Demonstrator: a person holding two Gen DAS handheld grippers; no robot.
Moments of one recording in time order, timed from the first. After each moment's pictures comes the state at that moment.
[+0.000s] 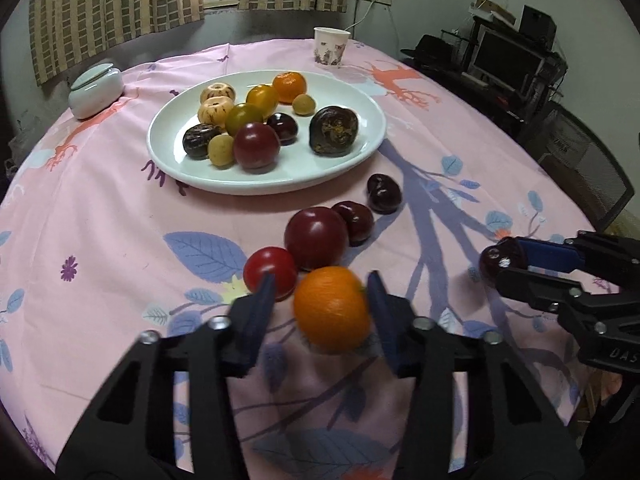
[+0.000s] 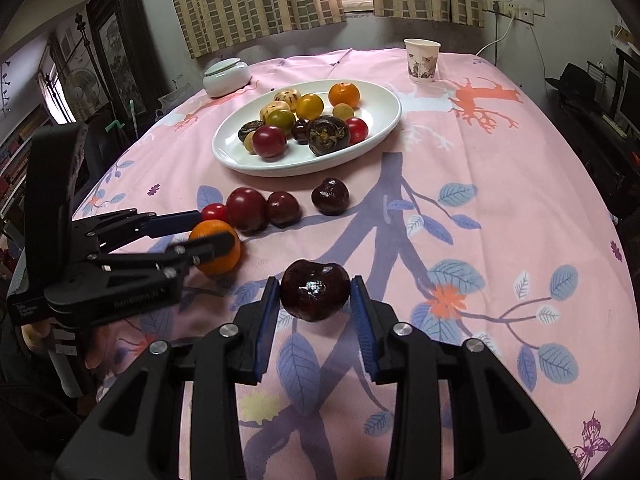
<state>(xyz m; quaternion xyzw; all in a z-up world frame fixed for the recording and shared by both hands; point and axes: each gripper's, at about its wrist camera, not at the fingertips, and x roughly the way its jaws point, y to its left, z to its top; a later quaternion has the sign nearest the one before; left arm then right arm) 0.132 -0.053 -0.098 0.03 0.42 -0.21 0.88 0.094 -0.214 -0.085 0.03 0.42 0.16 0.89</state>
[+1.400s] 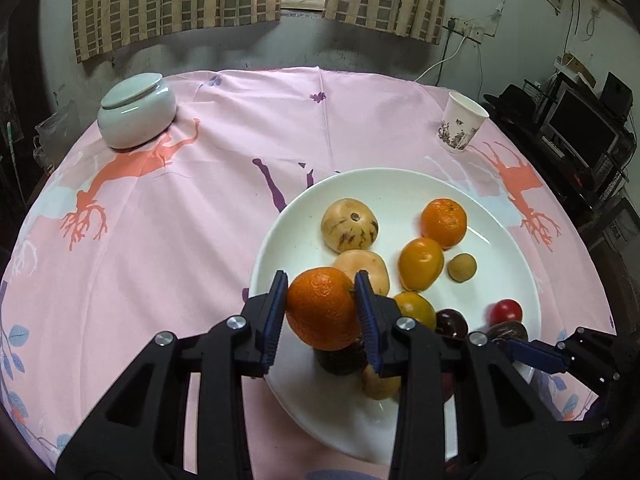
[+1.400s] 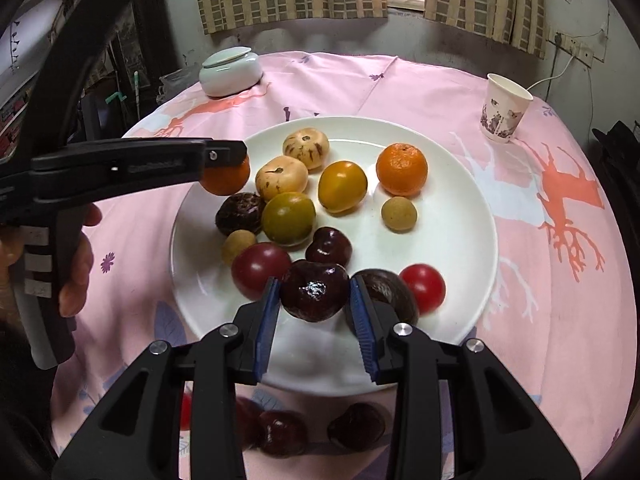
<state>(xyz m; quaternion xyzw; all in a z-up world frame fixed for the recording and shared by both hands) 0.341 0.010 -0.063 -0.02 0.43 -0.09 0.90 0.270 -0.138 -0.080 -0.04 0.44 0.19 0.88</state>
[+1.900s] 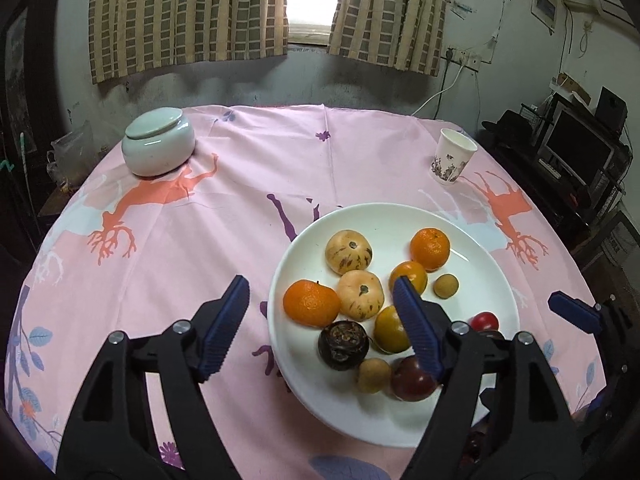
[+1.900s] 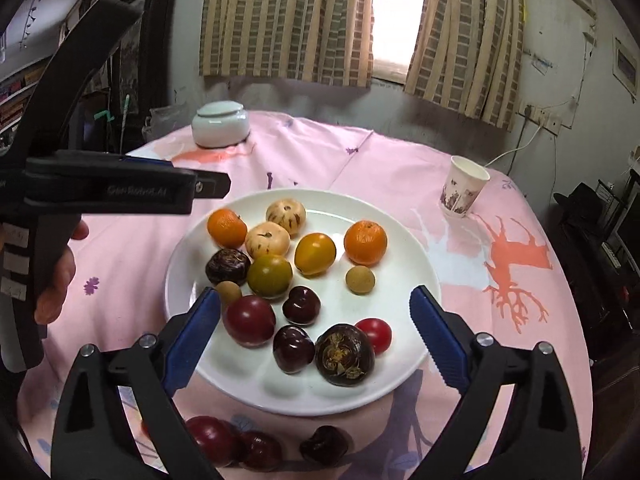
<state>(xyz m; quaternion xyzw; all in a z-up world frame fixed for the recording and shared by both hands) 0.300 0.015 -0.024 -0.02 0.37 -0.08 0.93 0.238 -0.137 -0.048 -0.09 0.32 0.15 0.93</state>
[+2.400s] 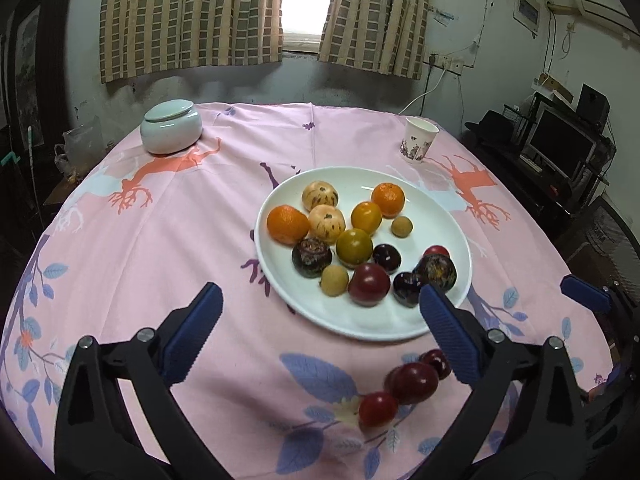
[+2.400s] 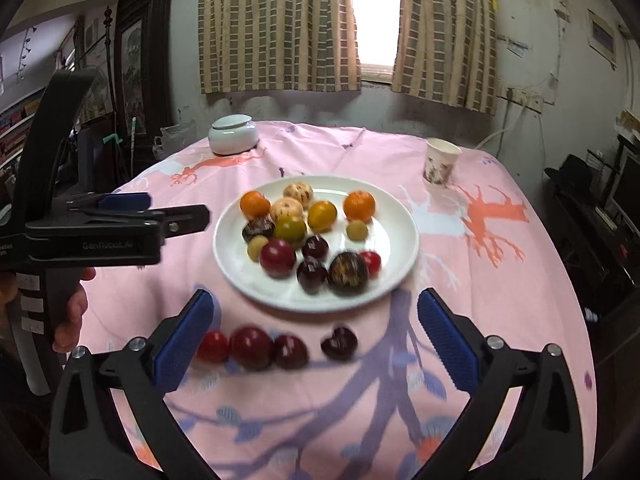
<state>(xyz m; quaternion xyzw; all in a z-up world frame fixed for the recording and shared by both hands) 0.191 0.010 -0.030 -0.03 0.35 -0.09 0.93 0.142 -0.173 -0.035 -0.04 0.32 0.14 0.94</state>
